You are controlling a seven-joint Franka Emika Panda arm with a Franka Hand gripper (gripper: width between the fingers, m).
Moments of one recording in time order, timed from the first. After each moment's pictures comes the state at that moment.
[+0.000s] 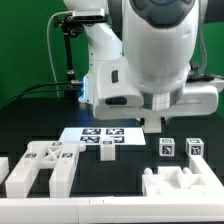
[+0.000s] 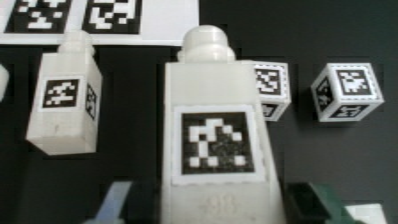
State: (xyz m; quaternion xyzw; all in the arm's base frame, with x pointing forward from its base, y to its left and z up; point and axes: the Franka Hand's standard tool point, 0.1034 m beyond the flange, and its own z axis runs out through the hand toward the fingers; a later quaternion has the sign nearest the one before) arm 0.527 0.064 0.096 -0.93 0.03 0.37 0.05
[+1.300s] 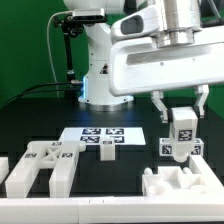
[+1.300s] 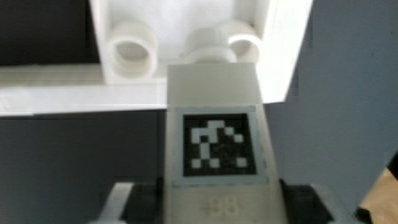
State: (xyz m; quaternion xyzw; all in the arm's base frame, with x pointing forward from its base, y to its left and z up) arm 0.636 0.100 0.138 -0.97 -0.01 -0.22 0.05
